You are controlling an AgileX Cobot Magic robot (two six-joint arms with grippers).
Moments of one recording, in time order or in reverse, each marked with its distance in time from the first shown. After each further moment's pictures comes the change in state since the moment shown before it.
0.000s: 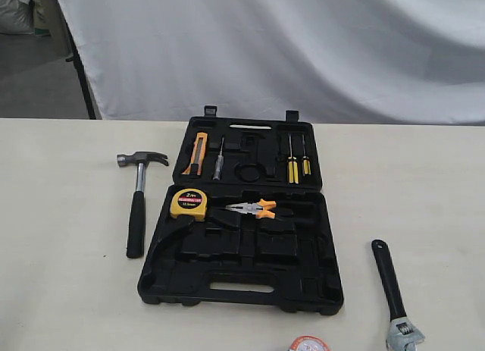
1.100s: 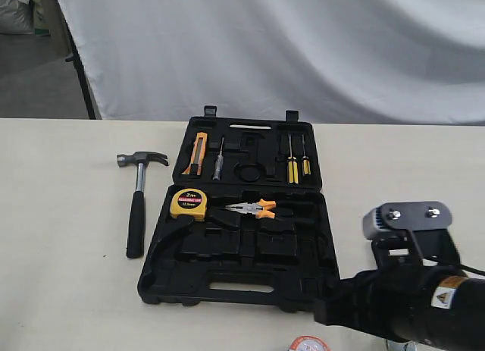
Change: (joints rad) left arm 0.000 0.000 0.000 0.000 0.000 0.000; right arm 0.568 1.217 -0.363 0.093 -0.130 0.034
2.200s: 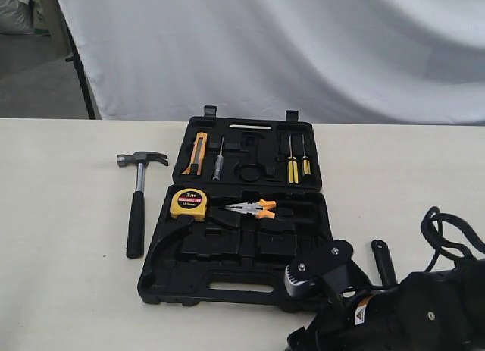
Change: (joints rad) left arm 0.000 0.000 0.000 0.000 0.000 0.000; right arm 0.080 0.371 -0.137 -0.026 0.120 -0.190
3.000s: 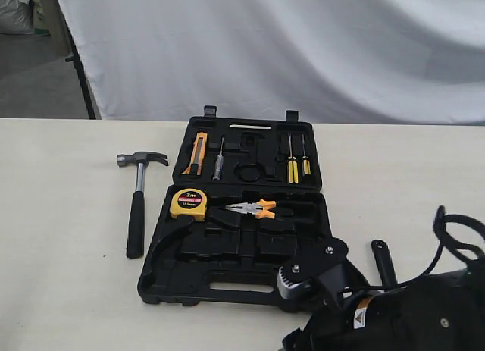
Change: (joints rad) left arm 0.000 0.000 0.000 0.002 0.000 0.000; right arm 0.041 -0.062 0.000 0.000 0.031 -0.002
